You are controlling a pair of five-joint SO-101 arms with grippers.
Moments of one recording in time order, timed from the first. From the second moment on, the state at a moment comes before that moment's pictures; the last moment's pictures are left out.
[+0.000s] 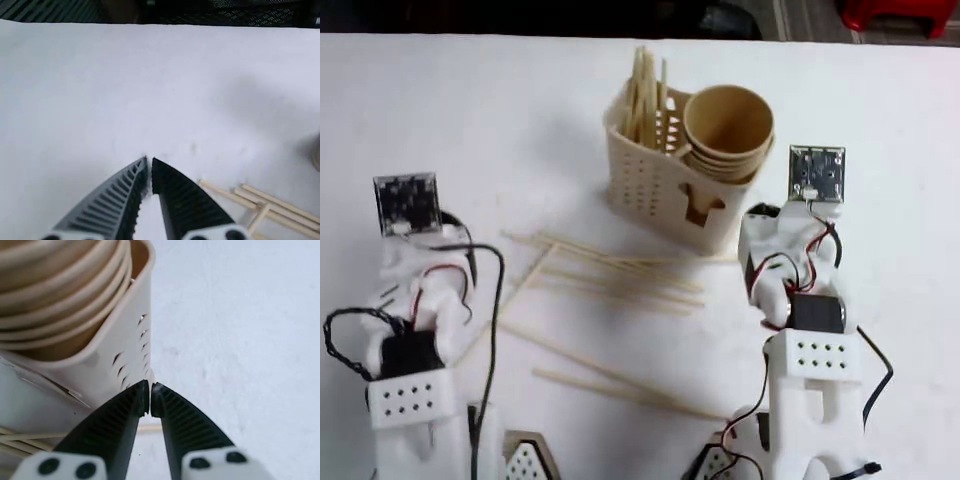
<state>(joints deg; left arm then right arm) -16.8 -67.2 70.1 38.3 -5.1 0.9 -50.2 58.3 37.6 3.0</state>
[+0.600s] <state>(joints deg) -18.7 -78.6 81.1 33.9 -4.4 -9.8 -50.2 42.1 59.3 14.9</state>
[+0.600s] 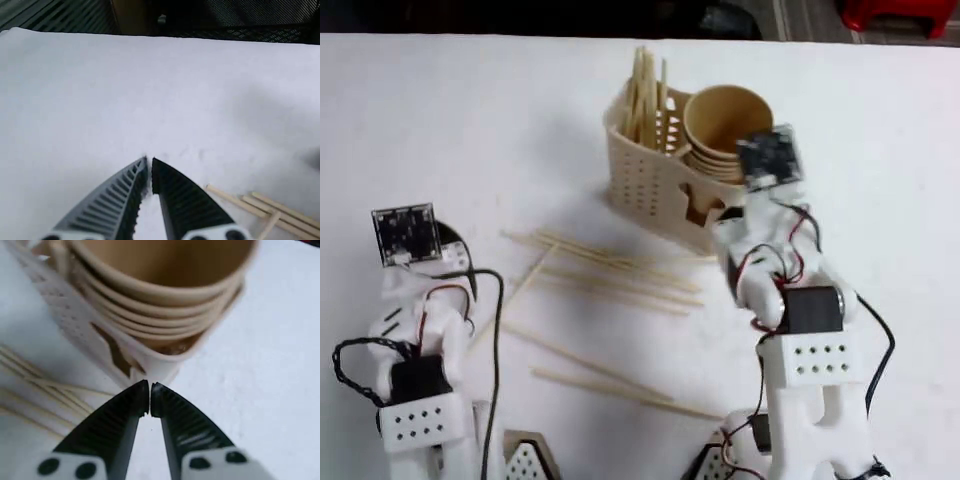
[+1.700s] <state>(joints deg) -22.1 -78.8 81.1 33.9 -4.4 -42.1 17.5 6.5 61.8 35.3</state>
